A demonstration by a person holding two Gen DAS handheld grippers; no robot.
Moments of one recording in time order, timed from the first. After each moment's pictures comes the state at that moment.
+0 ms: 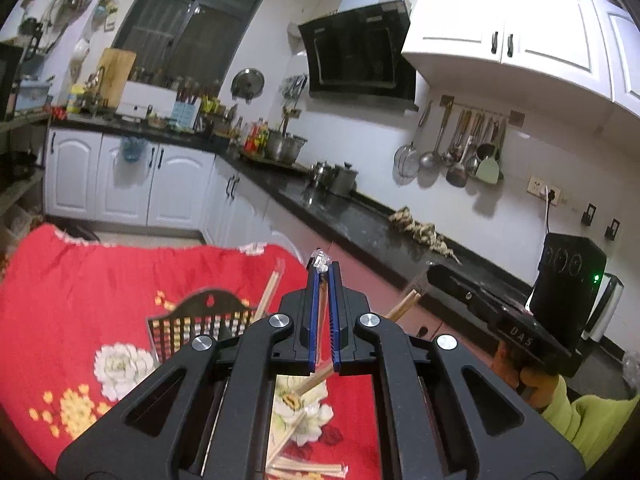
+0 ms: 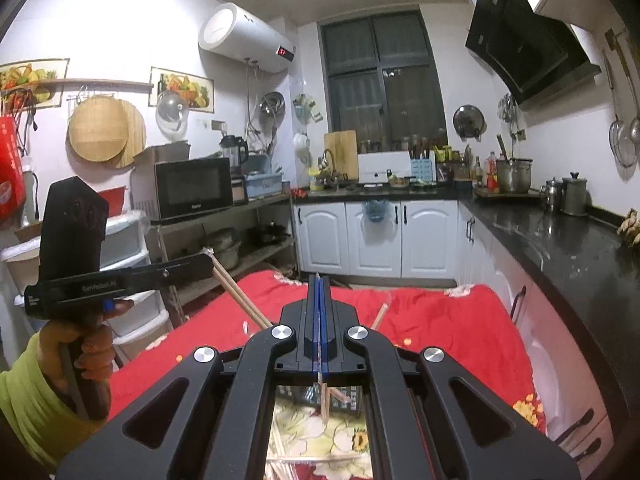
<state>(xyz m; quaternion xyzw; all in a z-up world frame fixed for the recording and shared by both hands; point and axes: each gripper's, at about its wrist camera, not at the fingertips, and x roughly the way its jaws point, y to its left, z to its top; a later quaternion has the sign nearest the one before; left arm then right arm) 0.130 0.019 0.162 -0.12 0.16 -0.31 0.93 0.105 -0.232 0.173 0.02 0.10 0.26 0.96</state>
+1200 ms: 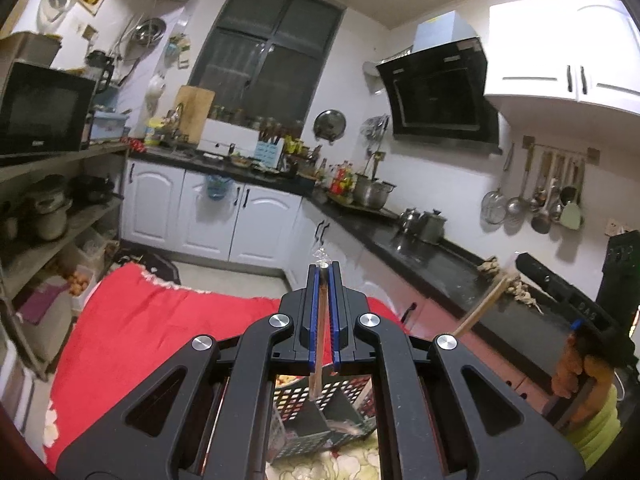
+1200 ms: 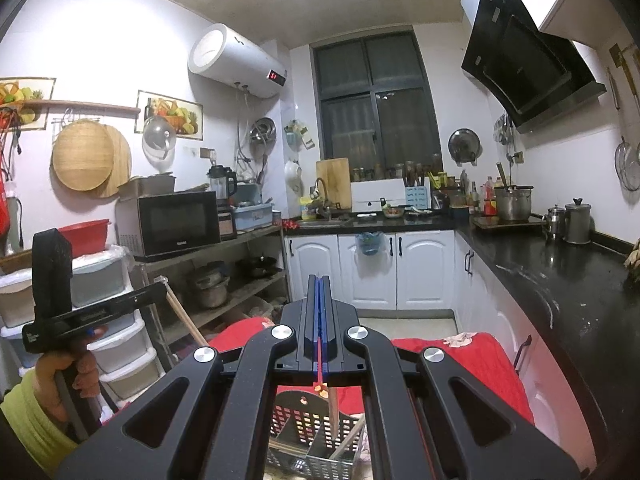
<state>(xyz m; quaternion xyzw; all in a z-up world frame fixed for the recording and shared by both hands) 0.177 0.093 0.184 -0.13 0.13 -0.15 0.97 0.180 -0.213 0.223 0.03 0.07 0.24 0.97</state>
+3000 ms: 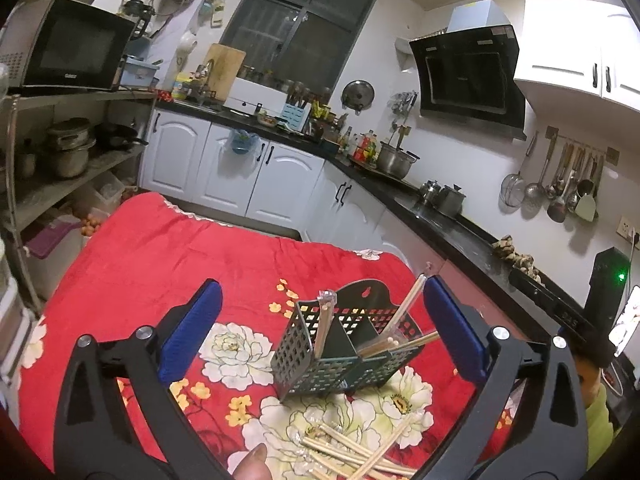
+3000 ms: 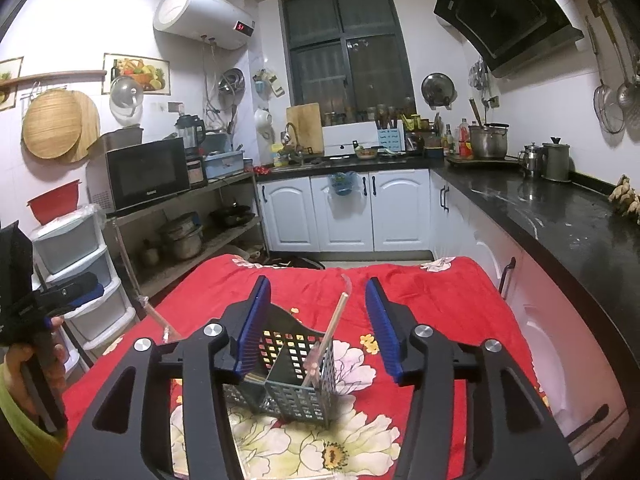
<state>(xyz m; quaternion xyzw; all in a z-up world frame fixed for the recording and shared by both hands) 0.146 0.113 0.107 -0.17 0.18 -0.12 0.96 0.182 -0.233 0.131 0.03 0.16 0.21 0.97</state>
